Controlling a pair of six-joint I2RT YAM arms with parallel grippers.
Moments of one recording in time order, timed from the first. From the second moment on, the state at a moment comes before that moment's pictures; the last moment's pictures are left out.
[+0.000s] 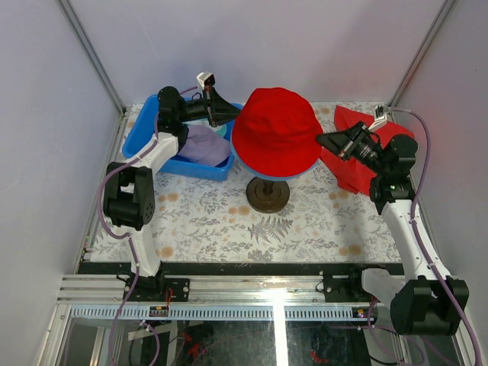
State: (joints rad) left arm -0.15 1.92 1.47 0.77 1.19 -1.76; right arm -0.01 1.08 0.84 0.27 -0.81 0.99
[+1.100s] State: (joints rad) left arm -0.11 1.71 1.21 0.74 1.09 -1.70; right arm 0.09 1.21 1.14 -0.13 -0.73 0.66
